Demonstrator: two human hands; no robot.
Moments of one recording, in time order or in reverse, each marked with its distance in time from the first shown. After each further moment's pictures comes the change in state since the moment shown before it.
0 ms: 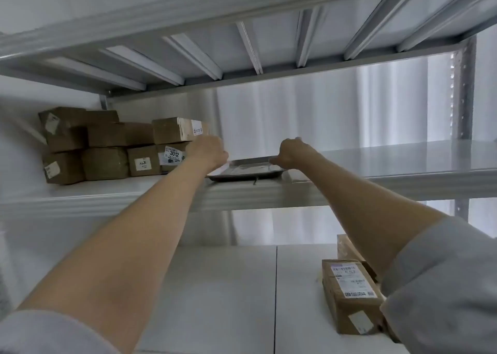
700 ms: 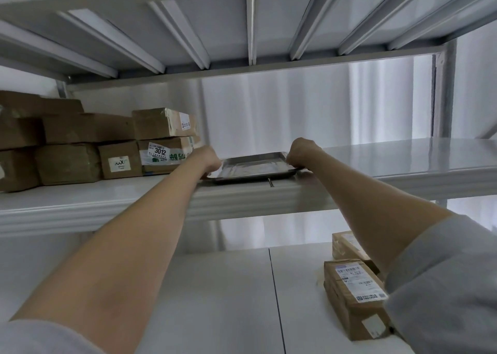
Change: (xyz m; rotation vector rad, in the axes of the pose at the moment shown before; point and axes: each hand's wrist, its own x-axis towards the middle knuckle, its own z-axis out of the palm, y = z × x) left_hand 0.047 -0.036 0.056 -0.328 -0.325 -0.121; right_hand 0.034 -0.009 0.028 -0.002 0.045 0.273
